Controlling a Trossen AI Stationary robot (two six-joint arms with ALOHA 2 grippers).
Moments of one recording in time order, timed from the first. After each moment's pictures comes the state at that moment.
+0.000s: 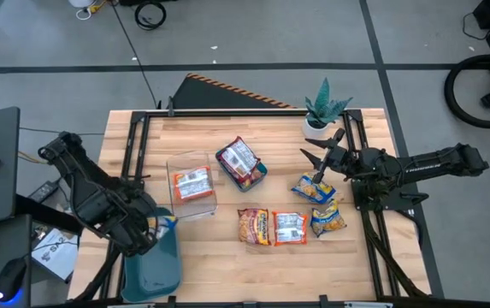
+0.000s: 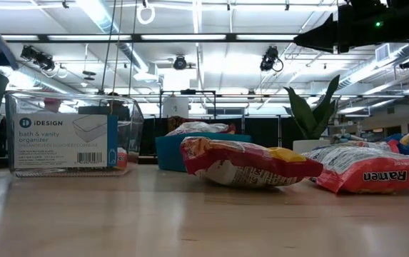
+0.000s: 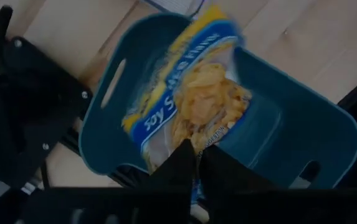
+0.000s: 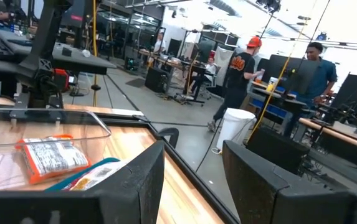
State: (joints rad) left arm -0.83 1.32 1.43 -1.57 -0.09 -1.55; right arm 0.03 0.64 0.26 0.49 0.52 -0.33
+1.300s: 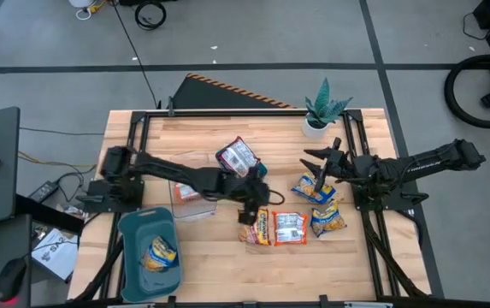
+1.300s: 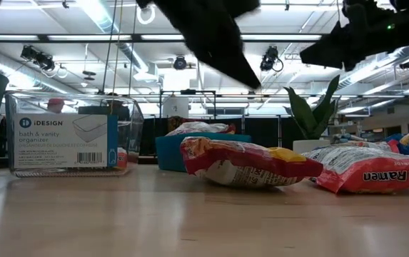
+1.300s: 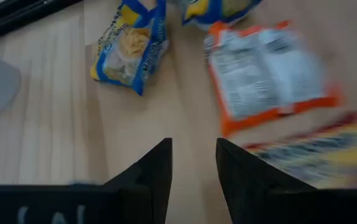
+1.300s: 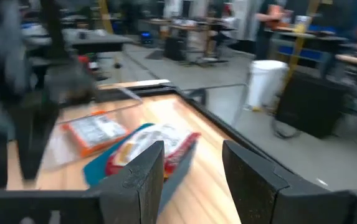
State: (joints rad) left arm -0.13 1.89 1.43 -0.29 -0.16 0.24; right arm 0.14 0.62 0.26 0.27 0.62 0.00
